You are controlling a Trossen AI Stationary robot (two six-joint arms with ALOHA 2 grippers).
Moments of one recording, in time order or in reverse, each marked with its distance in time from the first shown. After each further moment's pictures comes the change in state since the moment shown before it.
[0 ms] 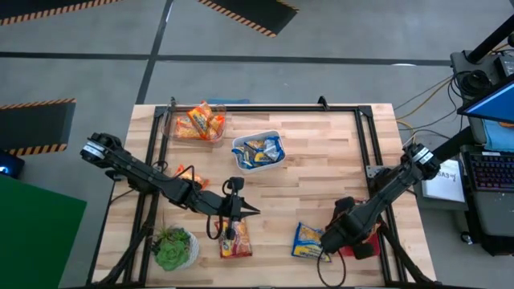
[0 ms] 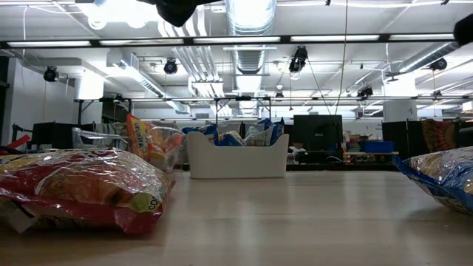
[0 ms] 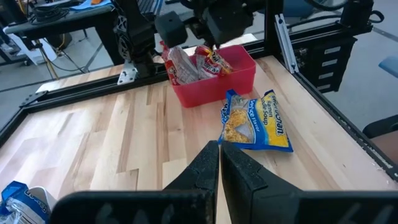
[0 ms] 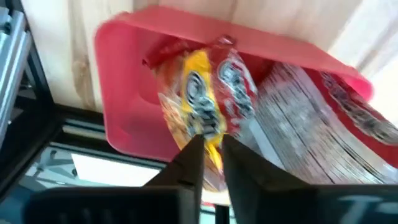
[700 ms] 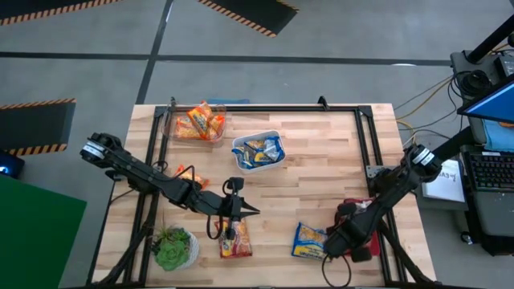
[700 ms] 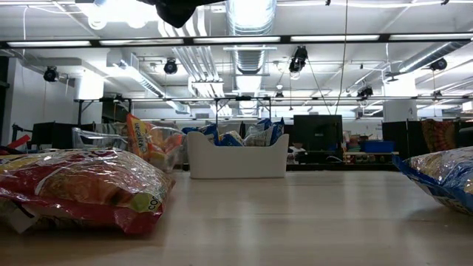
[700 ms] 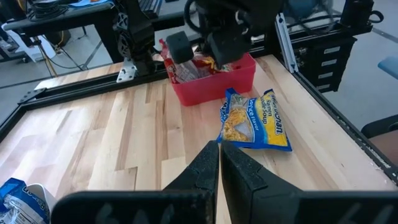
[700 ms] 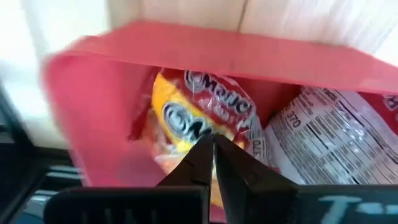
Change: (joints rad) left arm 0.000 0.000 0.000 -0.006 0.001 -0.013; right arm 0.059 -0.001 -0.189 0.240 0.004 0.164
